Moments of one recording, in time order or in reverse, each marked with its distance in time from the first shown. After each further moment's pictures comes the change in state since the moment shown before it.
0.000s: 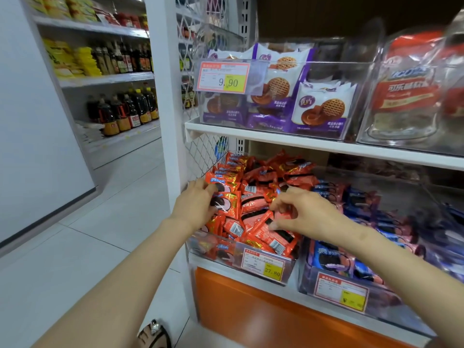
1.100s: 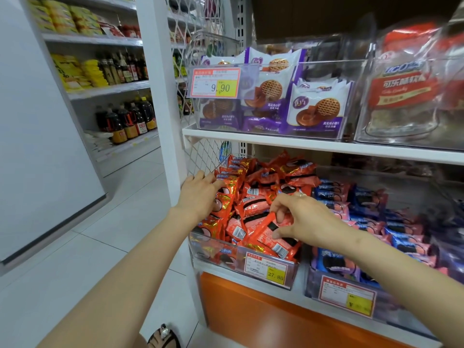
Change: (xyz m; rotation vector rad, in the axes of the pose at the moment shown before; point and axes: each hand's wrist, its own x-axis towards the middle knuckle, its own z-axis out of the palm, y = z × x) left_hand 0.028 -0.001 -0.009 0.292 0.027 0.083; right_hand 0.000 -0.002 0.006 0.041 -0.027 -0.003
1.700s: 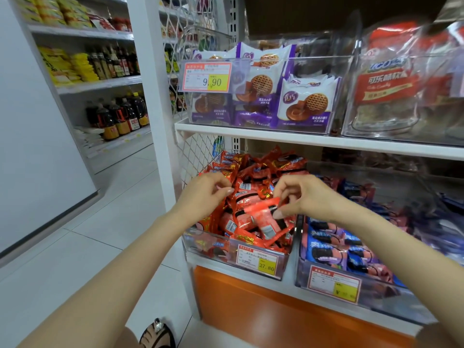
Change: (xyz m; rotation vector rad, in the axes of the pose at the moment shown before) left_hand -0.031 0.024 -0.032 -0.771 0.122 -0.019; right_hand -0.006 0.009 -0.028 0.599 -0.039 0.040
